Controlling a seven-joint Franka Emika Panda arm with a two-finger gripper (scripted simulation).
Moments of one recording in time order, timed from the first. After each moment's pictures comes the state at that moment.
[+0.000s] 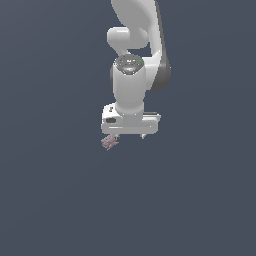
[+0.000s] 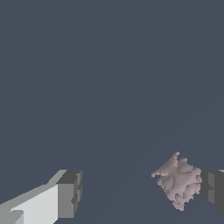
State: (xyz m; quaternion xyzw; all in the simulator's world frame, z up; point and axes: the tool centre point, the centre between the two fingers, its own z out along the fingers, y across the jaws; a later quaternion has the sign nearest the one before) arm 0.008 0.007 0.180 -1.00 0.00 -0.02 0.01
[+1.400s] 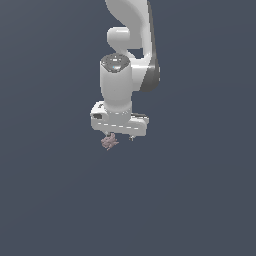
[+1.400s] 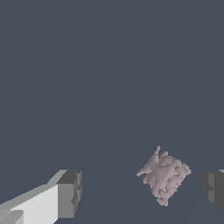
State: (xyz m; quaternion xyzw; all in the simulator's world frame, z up) arm 0.005 -0.033 0.178 -1.00 0.08 -0.03 0.00
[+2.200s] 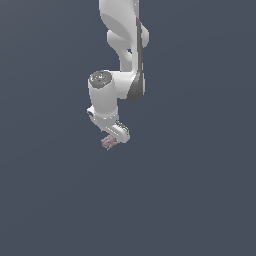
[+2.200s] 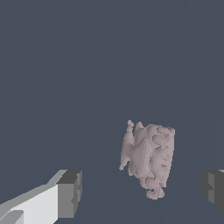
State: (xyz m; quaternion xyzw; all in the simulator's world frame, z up) arm -0.045 -0.081 0.114 -0.94 0.33 -0.01 0.00
